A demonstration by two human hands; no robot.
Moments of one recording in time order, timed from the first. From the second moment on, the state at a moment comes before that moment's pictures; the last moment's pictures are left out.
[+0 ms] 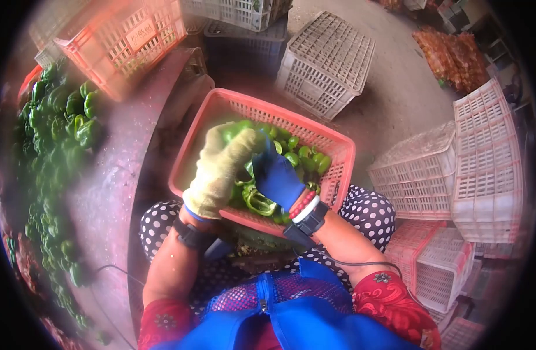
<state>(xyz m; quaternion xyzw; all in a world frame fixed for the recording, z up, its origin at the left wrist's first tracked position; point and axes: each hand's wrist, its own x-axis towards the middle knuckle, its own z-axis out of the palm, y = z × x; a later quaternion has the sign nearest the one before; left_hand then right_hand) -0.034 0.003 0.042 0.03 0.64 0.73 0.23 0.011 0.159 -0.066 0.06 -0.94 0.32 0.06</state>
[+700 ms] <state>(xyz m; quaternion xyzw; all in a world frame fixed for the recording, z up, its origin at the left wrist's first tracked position) -0.038 -0.017 0.008 0.29 0.72 0.59 0.22 0.020 0.189 -0.010 -0.08 -0.51 0.83 -0.22</state>
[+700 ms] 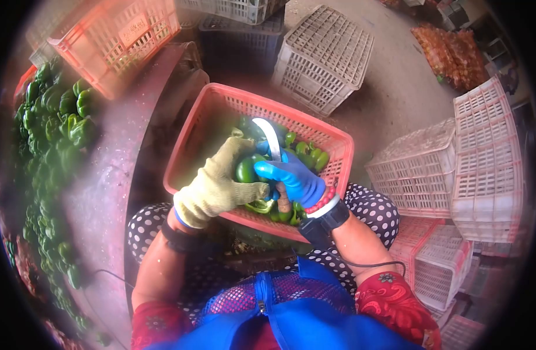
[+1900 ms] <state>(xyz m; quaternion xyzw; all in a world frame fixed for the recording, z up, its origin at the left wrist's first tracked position) -0.056 -0.015 0.020 0.25 0.81 0.47 0.26 0.019 0.189 -0.007 -0.04 -0.83 0.56 0.01</state>
